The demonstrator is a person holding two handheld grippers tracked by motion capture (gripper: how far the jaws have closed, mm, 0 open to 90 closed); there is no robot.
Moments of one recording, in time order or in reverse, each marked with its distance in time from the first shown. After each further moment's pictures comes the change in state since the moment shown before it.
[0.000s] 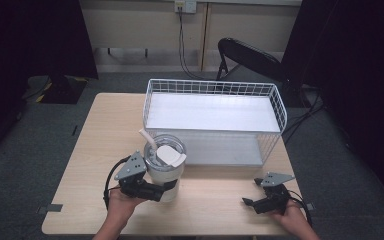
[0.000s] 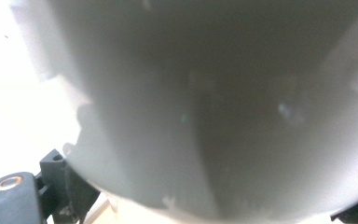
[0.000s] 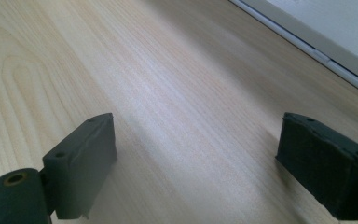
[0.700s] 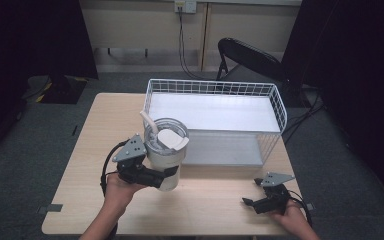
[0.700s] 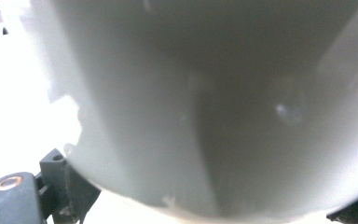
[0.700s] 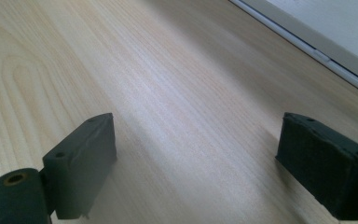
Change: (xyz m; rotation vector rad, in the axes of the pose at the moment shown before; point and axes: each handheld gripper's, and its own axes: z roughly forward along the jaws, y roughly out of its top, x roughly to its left) left arm 0.008 0.049 -0.004 0.017 -0.008 0.014; right arm 0.000 0.000 0.000 0.000 0.000 0.000
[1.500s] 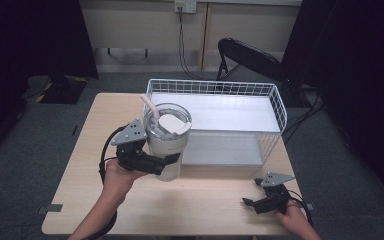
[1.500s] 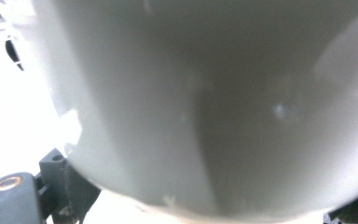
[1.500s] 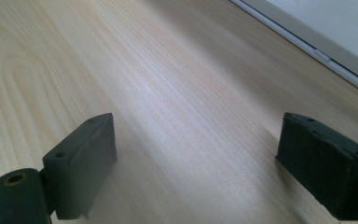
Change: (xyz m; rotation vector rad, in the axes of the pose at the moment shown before) left arm 0.007 0.035 -0.002 -0.002 -0.009 0.004; right arm 0.000 0.000 0.000 0.000 0.002 -0.001
